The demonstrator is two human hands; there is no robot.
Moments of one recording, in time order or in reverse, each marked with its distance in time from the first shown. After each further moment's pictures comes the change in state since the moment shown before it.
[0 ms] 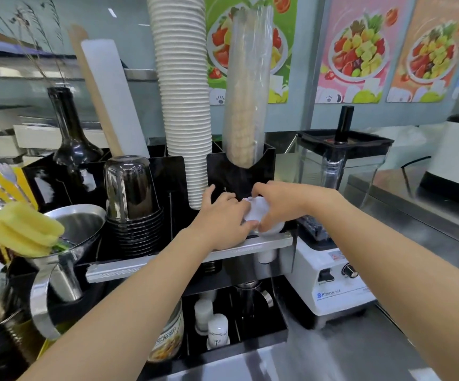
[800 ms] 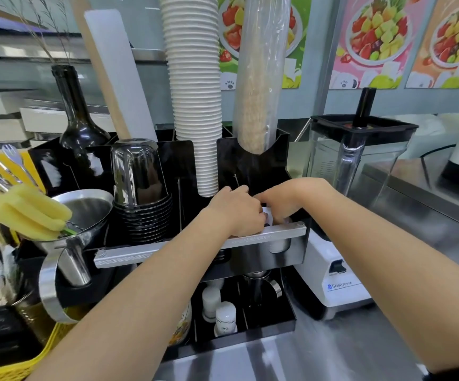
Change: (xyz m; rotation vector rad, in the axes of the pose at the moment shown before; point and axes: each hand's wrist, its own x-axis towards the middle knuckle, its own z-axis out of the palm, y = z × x) left_hand 0.009 0.008 -0.001 0.199 -0.193 0.049; right_hand 0.033 -0.012 0.015 -0.130 -0.296 -0.011
